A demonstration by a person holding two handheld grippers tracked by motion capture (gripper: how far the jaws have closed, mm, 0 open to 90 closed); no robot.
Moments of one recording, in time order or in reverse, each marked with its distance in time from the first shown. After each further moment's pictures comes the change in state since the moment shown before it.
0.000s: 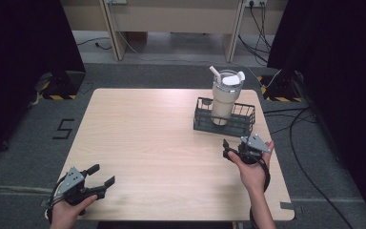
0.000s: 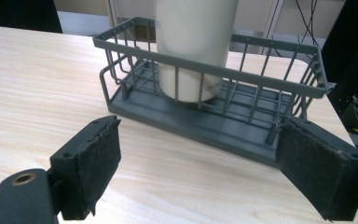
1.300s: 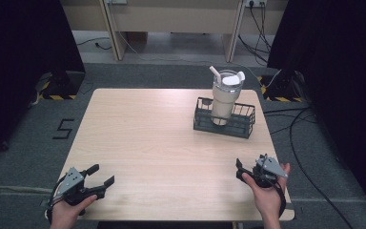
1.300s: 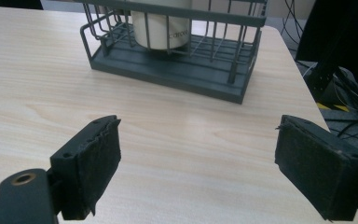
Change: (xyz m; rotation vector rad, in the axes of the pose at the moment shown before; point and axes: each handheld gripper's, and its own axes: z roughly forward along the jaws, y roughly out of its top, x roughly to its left) left arm 0.000 0.000 -0.001 -0.003 0.010 -0.002; right arm -0.022 -0.046 -0.051 0.036 -0.045 0.030
